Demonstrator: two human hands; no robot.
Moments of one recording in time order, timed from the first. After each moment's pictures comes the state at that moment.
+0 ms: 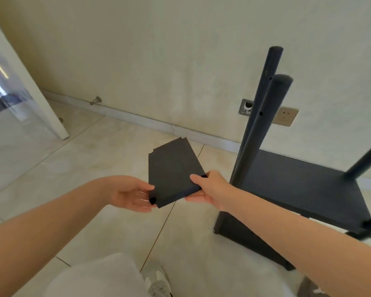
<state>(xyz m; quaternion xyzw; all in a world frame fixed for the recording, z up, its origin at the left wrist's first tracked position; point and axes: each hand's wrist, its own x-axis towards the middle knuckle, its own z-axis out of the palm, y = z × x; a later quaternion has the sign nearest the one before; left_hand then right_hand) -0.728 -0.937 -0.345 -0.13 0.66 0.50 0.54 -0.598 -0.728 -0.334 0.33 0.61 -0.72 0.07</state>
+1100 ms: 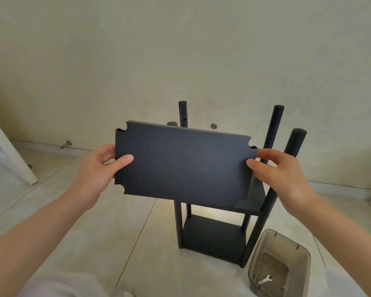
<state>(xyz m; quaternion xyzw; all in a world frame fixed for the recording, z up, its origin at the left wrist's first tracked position) -0.593 -0.878 -0.184 0.25 0.72 0.64 0.05 -0.352 -0.601 -0.167 0.29 0.74 -0.52 -0.31</state>
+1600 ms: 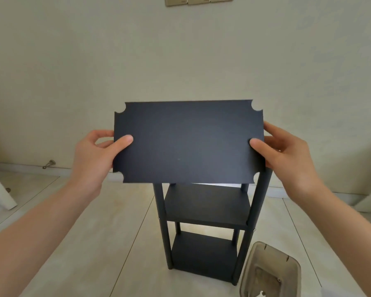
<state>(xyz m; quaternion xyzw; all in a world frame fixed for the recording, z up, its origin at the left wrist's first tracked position) -0.581 -0.812 -0.125 0.22 0.68 0.70 -0.01 -0.334 -0.564 -0.119 0.17 0.72 -0.53 -0.42</state>
